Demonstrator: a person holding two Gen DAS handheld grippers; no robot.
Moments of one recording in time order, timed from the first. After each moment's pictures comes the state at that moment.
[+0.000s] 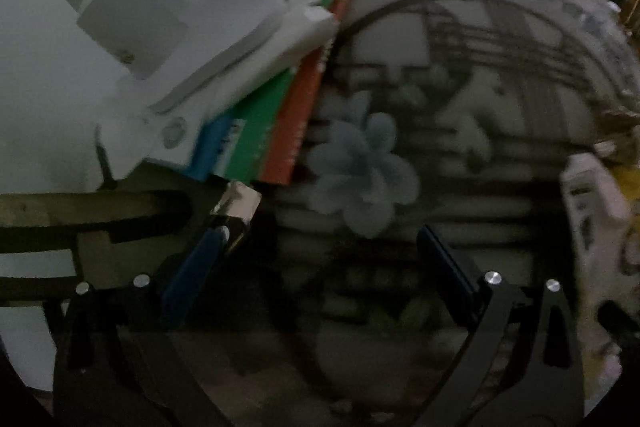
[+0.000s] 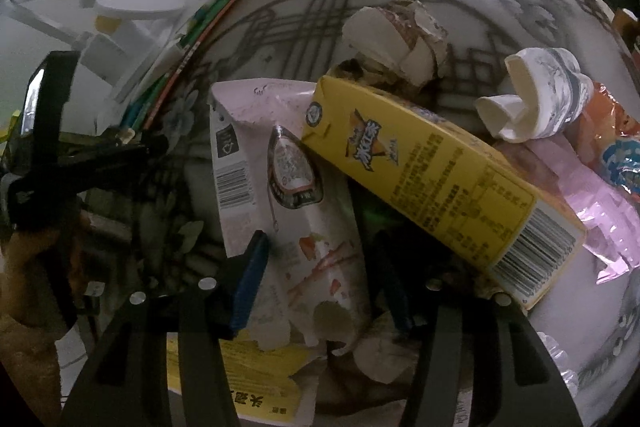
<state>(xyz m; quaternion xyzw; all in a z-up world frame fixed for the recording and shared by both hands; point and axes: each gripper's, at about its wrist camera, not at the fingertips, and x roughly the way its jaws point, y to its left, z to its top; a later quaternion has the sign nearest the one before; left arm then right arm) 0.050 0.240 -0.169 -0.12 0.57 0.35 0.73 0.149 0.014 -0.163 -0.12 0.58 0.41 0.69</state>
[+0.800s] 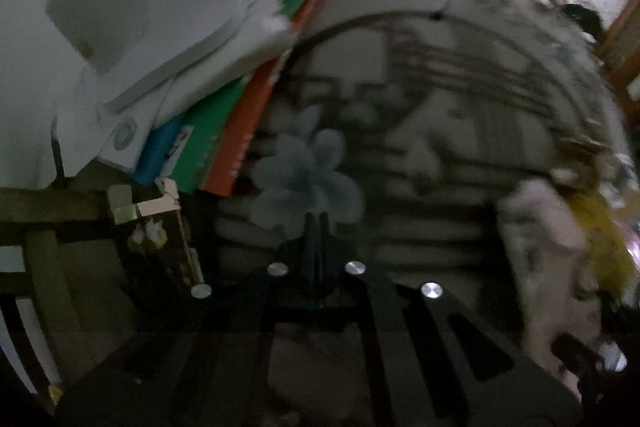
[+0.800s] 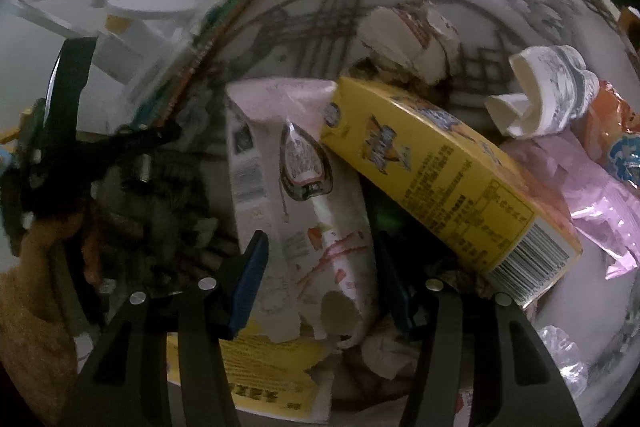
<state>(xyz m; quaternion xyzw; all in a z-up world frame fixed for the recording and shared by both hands) 0.073 0.238 -0.151 -0.19 0.52 0.29 0.78 0.145 0.012 -0.155 -0.10 0.58 0.44 0.68</state>
